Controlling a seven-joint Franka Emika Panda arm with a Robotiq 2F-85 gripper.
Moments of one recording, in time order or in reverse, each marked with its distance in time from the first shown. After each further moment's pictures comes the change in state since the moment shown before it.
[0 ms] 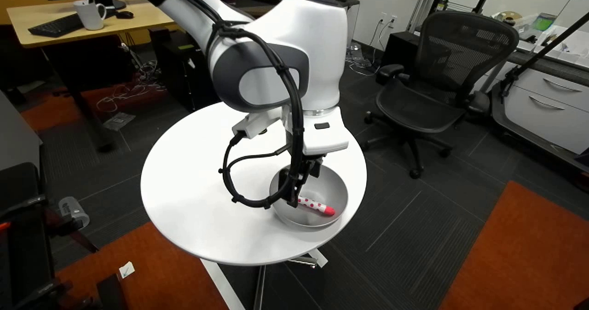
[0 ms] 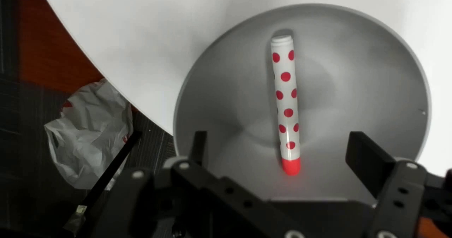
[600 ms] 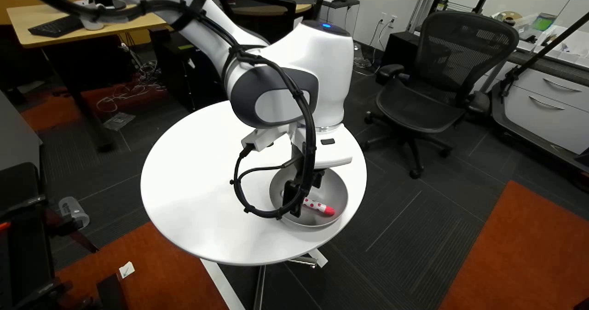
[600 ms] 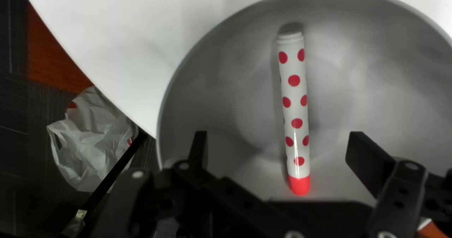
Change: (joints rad) arm -0.003 0.097 -0.004 0.085 0.002 -0.028 0.000
